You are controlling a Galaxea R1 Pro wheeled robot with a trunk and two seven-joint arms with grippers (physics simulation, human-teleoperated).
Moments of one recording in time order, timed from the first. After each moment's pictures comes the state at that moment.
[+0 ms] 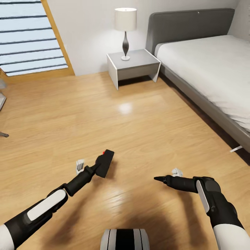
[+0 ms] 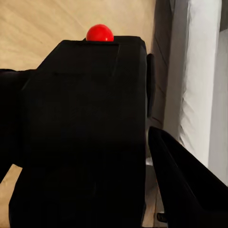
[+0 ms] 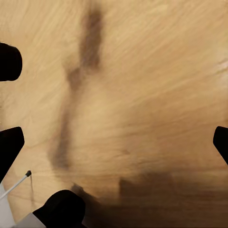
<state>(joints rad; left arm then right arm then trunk) -0.60 0.48 -0.84 -1.20 1.85 -0.01 -0.26 -0.55 -0.13 -0.23 -1.11 -0.05 1.01 0.87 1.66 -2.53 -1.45</state>
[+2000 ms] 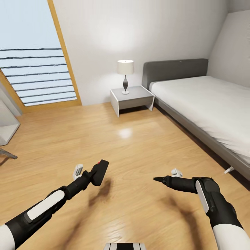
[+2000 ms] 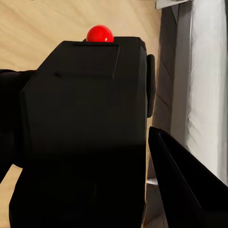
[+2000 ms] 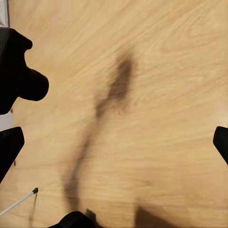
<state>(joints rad) -0.60 0.47 -0.84 -1.13 1.92 0.03 -0.05 -0.55 -0.12 -0.22 -1.10 -0.05 1.01 0.87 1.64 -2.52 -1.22</state>
